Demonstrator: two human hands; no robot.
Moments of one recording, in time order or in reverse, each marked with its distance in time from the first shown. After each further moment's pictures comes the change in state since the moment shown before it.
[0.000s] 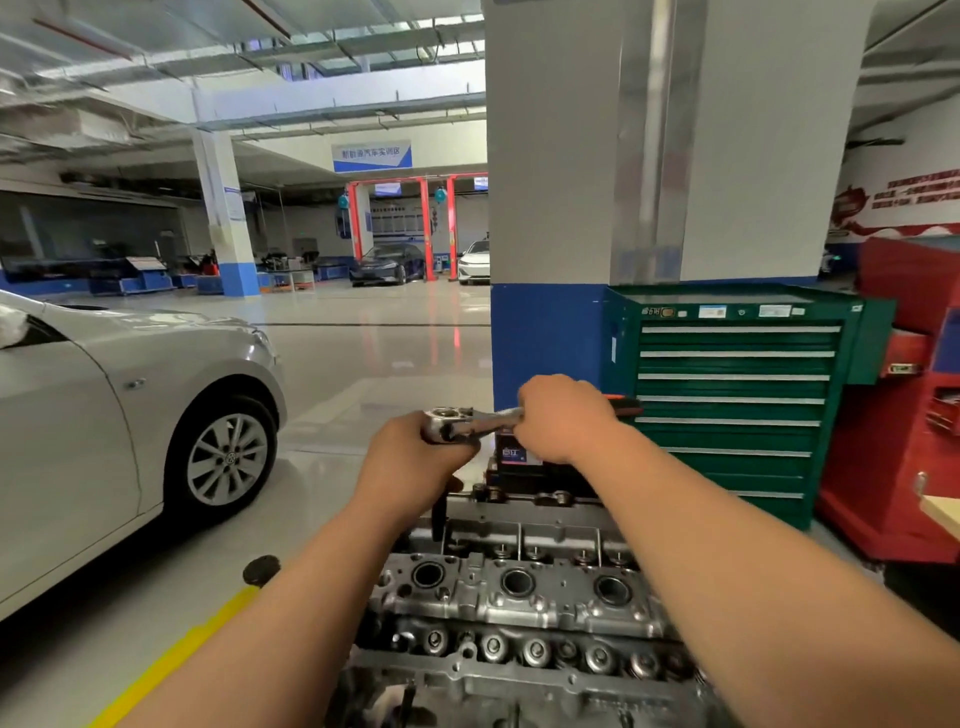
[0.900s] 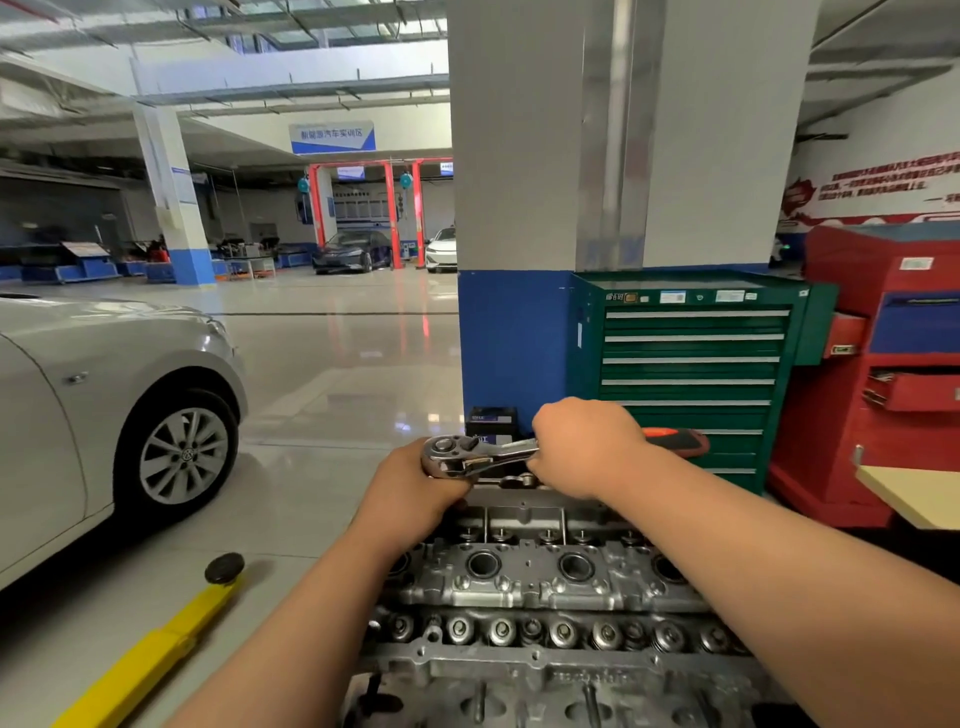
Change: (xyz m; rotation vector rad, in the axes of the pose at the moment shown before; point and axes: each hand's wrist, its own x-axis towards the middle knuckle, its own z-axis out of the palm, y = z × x) left_hand -0.015 -0.025 0.037 -0.060 -0.184 0.043; right_hand -0.059 0.022 -0.001 -0.205 -0.100 0.060
